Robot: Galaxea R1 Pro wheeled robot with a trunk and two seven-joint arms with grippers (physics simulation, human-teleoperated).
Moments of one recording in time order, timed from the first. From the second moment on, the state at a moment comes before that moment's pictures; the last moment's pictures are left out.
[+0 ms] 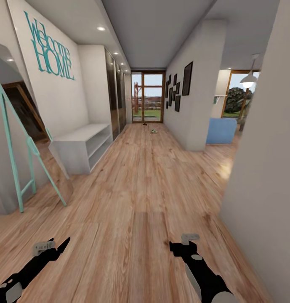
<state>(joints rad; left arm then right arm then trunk) -0.61 0.38 -0.14 -0.02 0.73 -0.56 -0.83 -0.50 0.11 -0.02 -0.53 0.07 0.07 -0.07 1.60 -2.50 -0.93</state>
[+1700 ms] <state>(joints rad) -0.61 0.38 -0.15 -0.02 0.73 -0.56 -0.76 -0.50 0.11 -0.02 -0.53 0.07 0.07 -0.07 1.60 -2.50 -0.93</state>
